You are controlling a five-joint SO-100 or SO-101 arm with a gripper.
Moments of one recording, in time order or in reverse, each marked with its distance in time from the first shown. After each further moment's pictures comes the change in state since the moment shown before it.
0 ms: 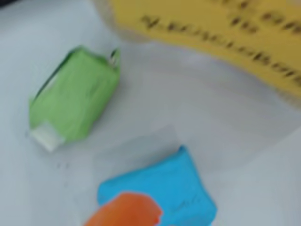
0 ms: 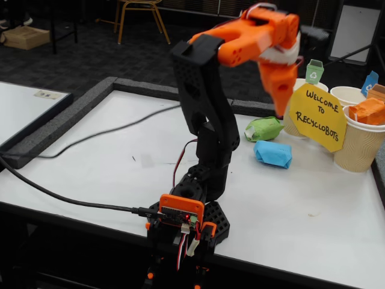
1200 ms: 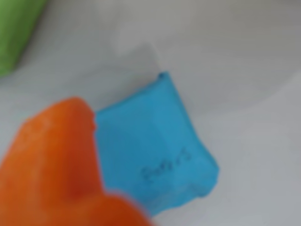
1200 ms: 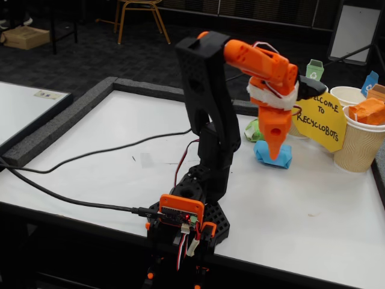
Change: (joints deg) arm 5.7 -11.0 14.0 -15.5 3.9
